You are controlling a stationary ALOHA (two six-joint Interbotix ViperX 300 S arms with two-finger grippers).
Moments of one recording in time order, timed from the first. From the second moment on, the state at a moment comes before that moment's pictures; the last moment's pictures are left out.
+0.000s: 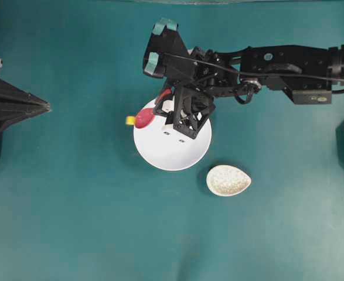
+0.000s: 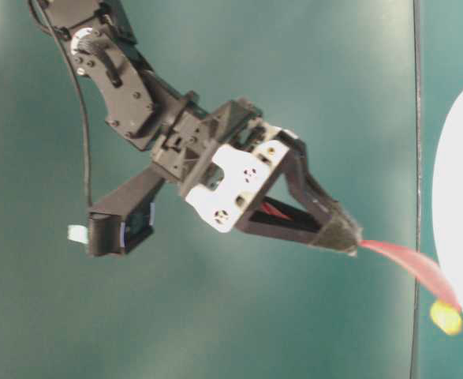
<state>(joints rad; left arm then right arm) 0.00 -1.03 1.17 0.02 -0.15 0.01 -0.12 0.07 0.26 0.12 0.47 0.12</state>
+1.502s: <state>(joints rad) 0.00 -1.03 1.17 0.02 -0.15 0.01 -0.12 0.02 0.24 0.10 0.47 0.13</state>
